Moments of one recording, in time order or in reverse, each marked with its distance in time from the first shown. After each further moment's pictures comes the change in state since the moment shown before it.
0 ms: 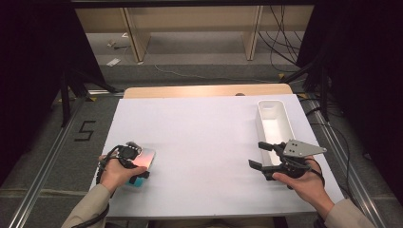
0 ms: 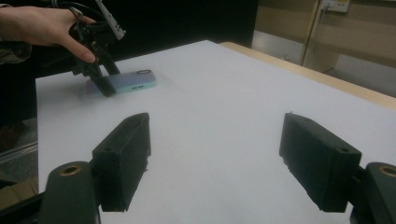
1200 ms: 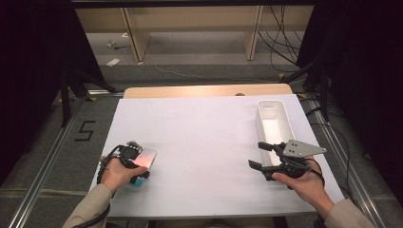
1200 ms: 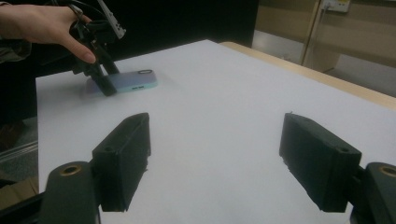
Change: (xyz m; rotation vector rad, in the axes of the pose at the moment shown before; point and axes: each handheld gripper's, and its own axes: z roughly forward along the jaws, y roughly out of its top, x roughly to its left) left arm -0.004 0.002 -0.002 0.014 0.013 -0.013; right arm 0.000 0.000 0.000 0.000 0.000 -0.001
